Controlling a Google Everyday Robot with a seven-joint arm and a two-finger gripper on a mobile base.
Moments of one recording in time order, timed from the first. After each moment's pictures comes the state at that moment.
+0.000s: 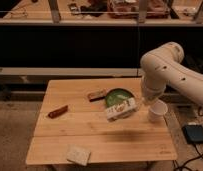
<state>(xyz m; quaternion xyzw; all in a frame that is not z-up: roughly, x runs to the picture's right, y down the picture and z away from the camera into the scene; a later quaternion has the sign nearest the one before) 0.216 0.050 0.643 -0.28 0.02 -0.09 0.96</state>
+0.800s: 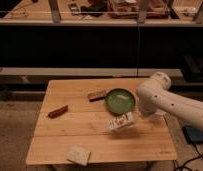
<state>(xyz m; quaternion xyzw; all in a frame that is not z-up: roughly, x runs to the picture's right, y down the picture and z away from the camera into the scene) 0.234 0.138 0.754 -0.25 0.03 -0.11 0.96</state>
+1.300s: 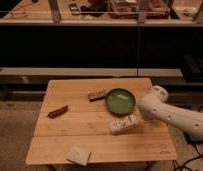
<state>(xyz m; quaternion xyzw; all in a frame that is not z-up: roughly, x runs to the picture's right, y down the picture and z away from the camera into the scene) 0.252 0.147 0.804 -0.21 0.04 -0.13 0.97</state>
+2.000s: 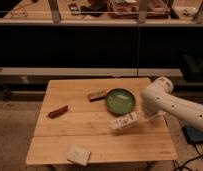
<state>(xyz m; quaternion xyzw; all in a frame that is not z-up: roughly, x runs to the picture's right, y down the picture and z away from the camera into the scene) 0.263 0.128 0.782 -0.25 0.03 -0.13 0.96</state>
